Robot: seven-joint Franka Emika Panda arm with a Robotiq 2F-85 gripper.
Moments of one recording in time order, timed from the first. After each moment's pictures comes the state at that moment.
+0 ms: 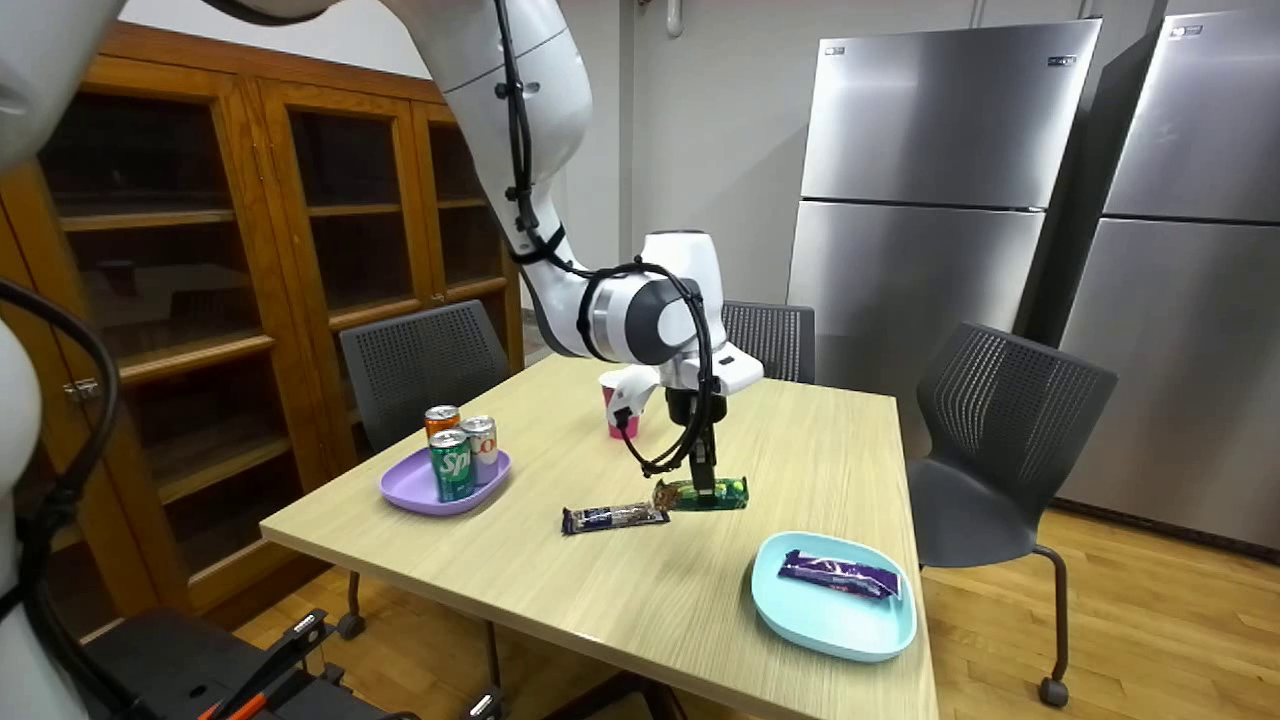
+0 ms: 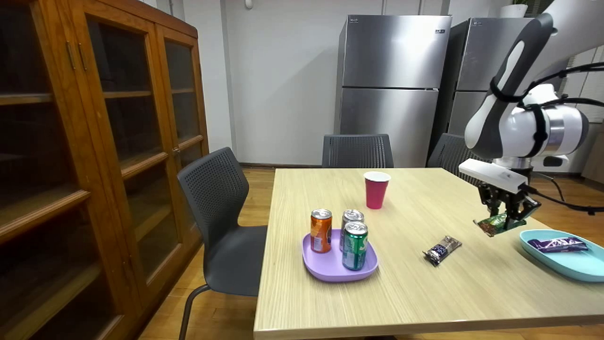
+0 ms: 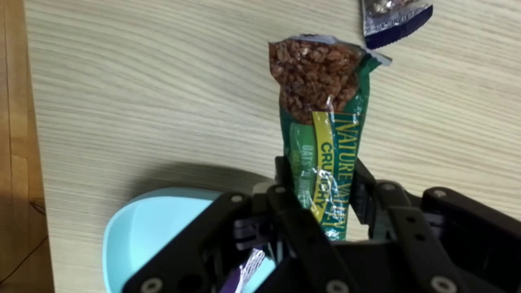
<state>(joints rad) 0.08 0.64 -0.35 -2.05 0.14 2.75 0.91</state>
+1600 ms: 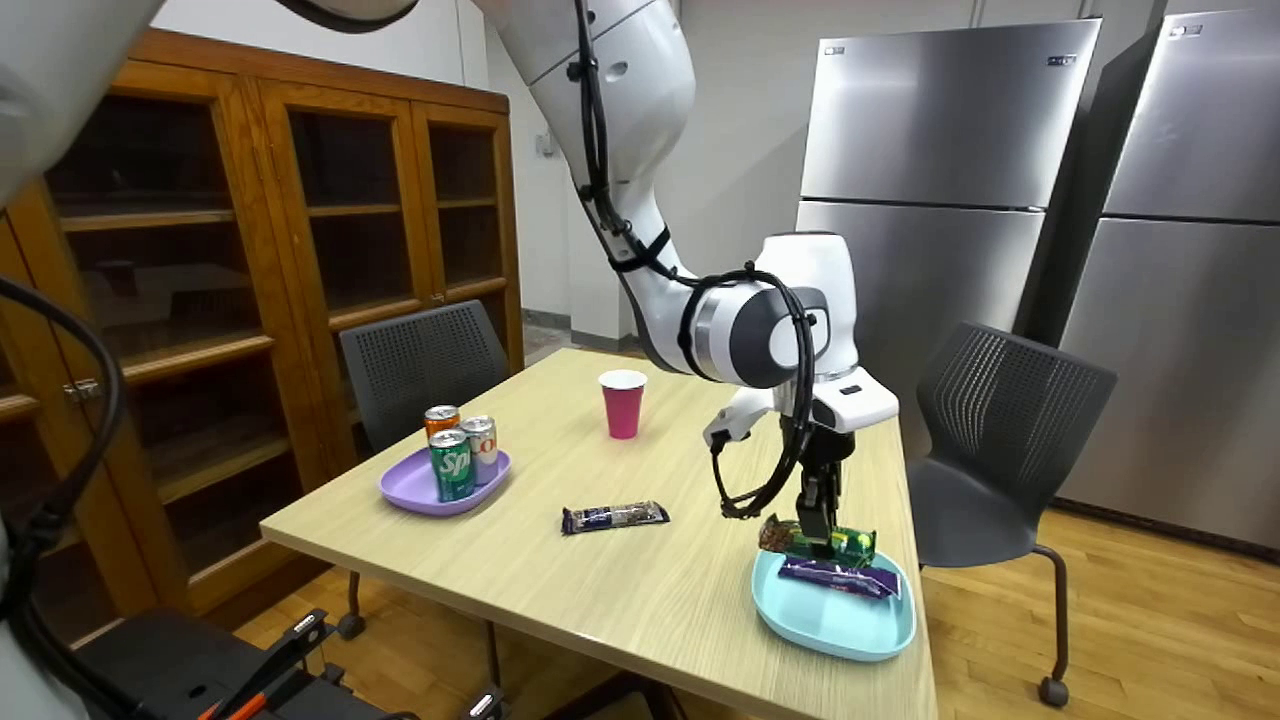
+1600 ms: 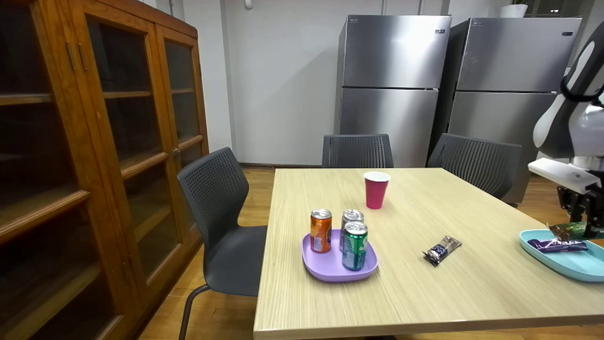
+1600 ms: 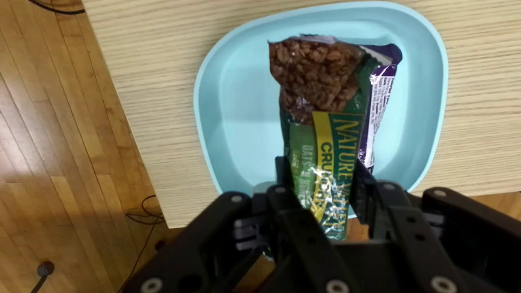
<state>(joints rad) -0.12 0.66 -0.42 -2.00 0.14 2.72 1.02</state>
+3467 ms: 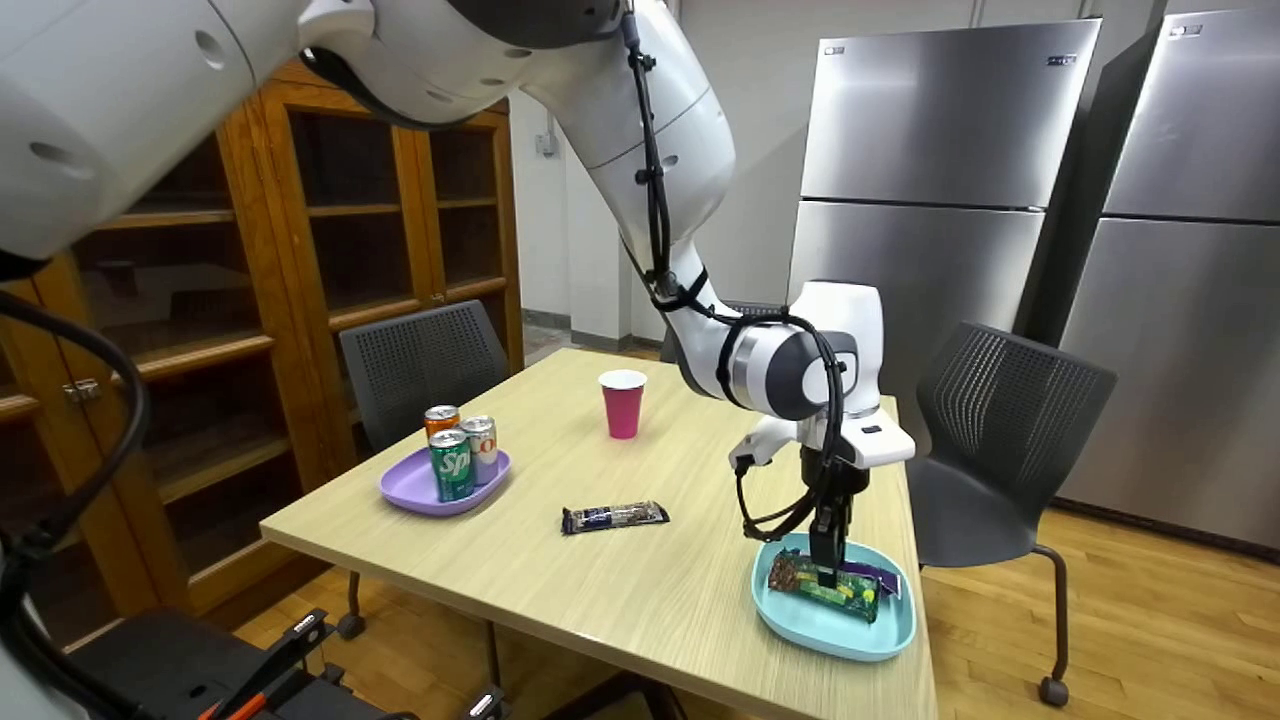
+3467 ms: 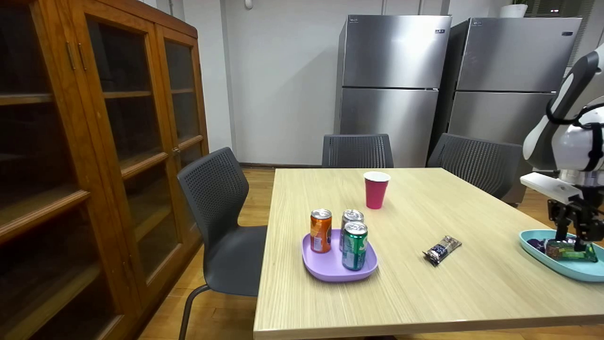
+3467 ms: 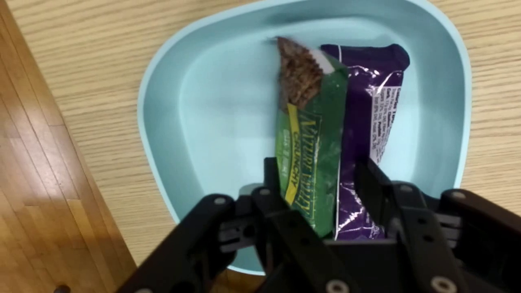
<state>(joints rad) -0.21 0.85 -0.35 -1.76 0.20 2.58 1.02</state>
